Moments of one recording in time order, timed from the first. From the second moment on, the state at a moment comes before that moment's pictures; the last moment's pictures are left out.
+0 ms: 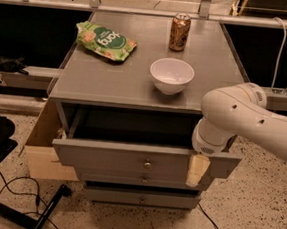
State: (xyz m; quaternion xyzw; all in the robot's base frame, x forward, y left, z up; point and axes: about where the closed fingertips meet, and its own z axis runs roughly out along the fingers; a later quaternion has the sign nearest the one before) arm 0.518 -0.174 0.673 -0.62 0.78 -0.03 0.09
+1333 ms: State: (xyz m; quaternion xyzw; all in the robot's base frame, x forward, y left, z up) arm 0.459 -0.176 0.637 -0.59 0.81 0.02 0.03
